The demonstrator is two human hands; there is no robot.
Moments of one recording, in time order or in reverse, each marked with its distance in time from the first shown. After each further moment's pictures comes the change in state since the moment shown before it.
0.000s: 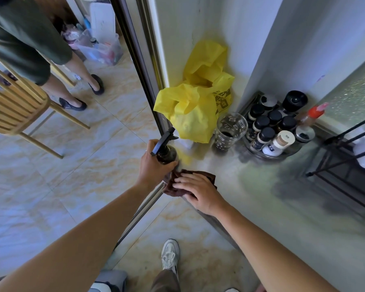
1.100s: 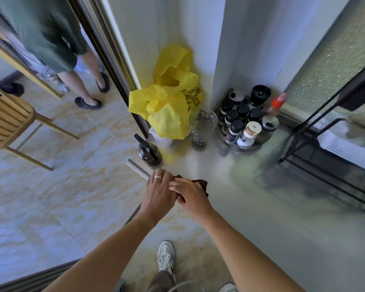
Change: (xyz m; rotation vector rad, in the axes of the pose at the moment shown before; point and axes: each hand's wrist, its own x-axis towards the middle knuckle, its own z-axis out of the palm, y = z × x) left_hand -0.091 -0.007 0.060 0.539 -0.104 0.415; right_hand -0.048 -0.016 0.001 -0.036 0.115 0.165
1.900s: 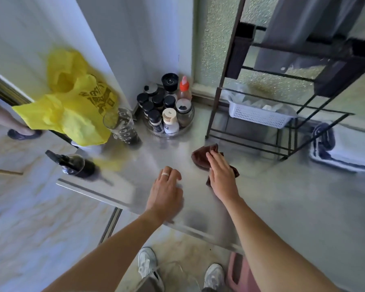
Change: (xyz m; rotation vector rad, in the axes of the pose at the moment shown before) left_hand -0.005 0.185 0.065 -0.152 -0.149 0.289; right_hand -0.171 0.157 -0.125 -0.215 0.478 0.527
